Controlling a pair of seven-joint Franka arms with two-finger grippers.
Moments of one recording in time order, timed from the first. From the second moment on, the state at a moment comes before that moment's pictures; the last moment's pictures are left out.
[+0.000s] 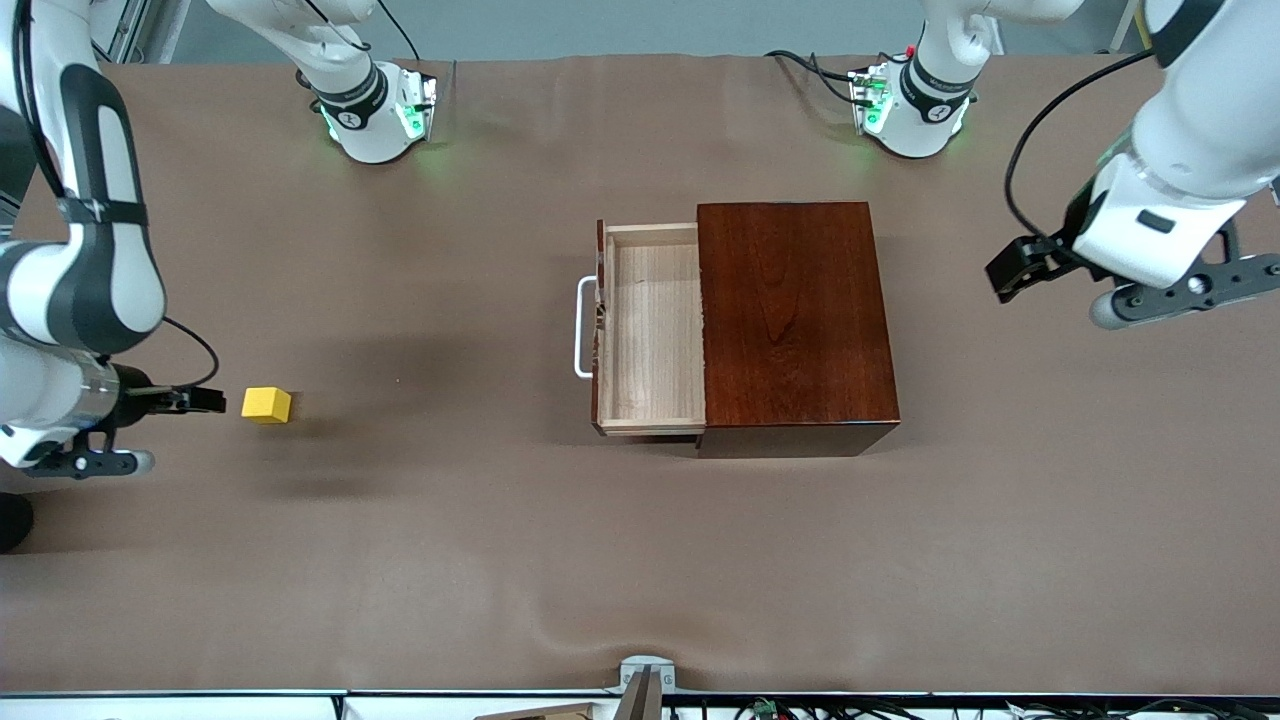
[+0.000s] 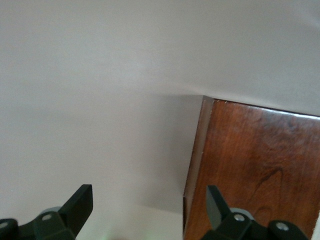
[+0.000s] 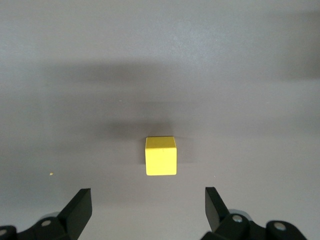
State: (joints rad) left arm -0.31 0.14 0.07 -1.35 0.08 1.45 -0.38; right arm -0.08 0.44 -0.06 -1.61 -0.03 1.88 -0.14
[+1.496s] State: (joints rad) left arm -0.05 -0.03 -0.03 -1.52 0.05 1.45 0.01; right arm -0.11 0.52 -0.07 -1.91 0.00 2.28 -0.13
